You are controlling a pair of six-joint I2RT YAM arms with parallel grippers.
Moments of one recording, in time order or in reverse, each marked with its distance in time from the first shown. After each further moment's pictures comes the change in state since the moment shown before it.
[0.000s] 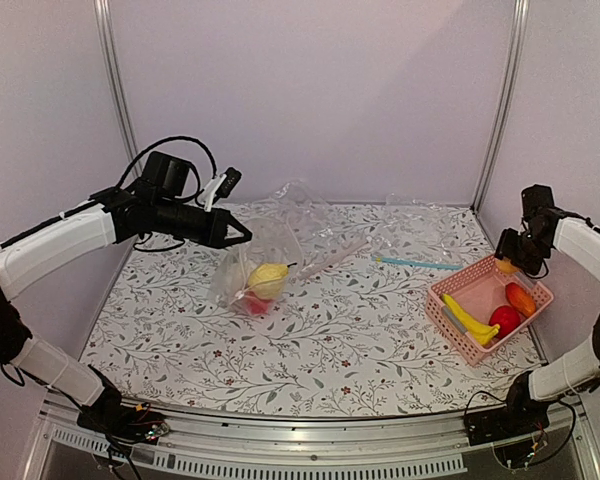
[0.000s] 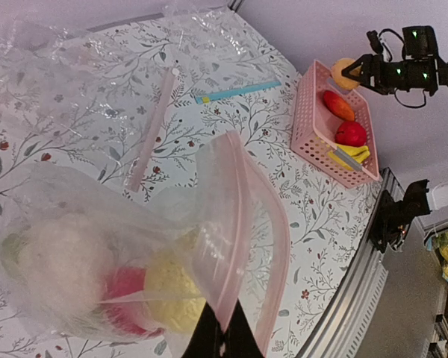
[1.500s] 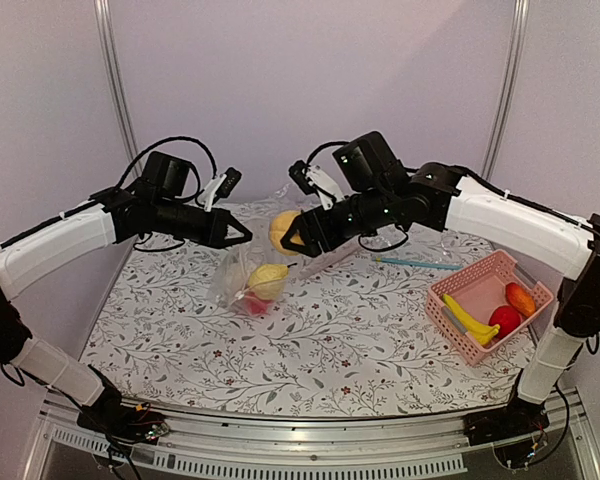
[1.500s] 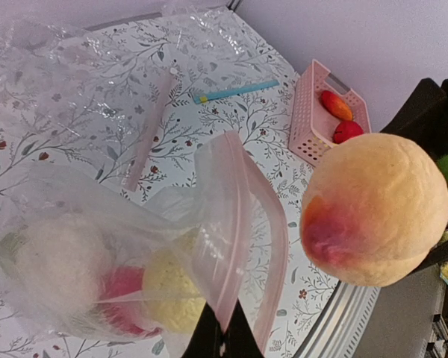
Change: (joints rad) left arm 0.000 0.000 0.000 0.000 0.007 -0.006; right arm 1.090 0.341 0.692 0.000 -0.297 -0.164
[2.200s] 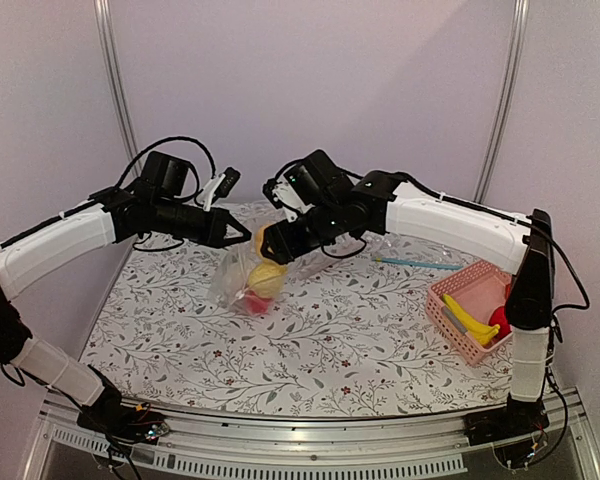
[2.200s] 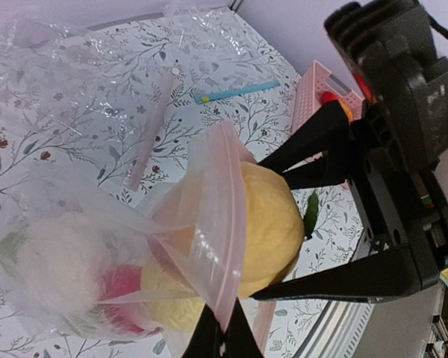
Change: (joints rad) left arm 0.008 0.000 0.000 -0.002 0.005 0.000; right arm 0.038 0.294 0.251 -0.080 0.145 0.046
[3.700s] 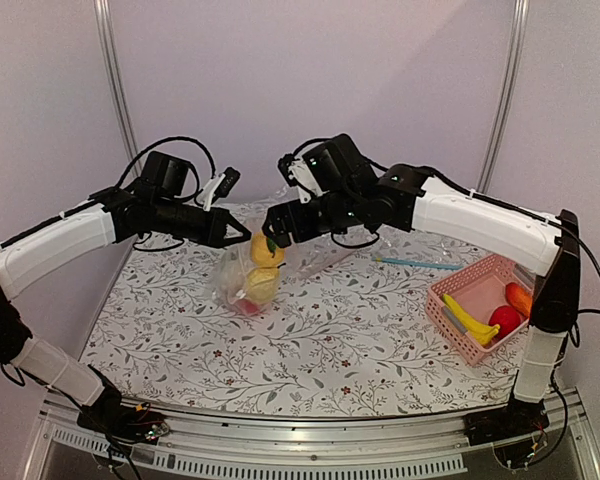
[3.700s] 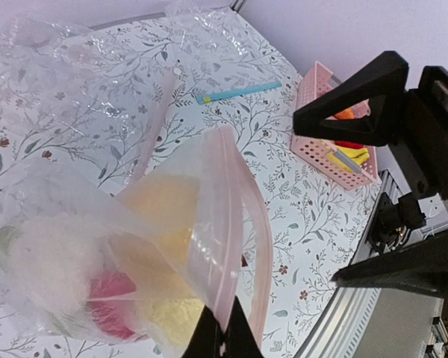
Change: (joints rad) left arm 0.000 0.001 0.000 0.002 -0.005 -0.004; right arm 0.000 -0.107 -0.082 0.117 0.080 0.064
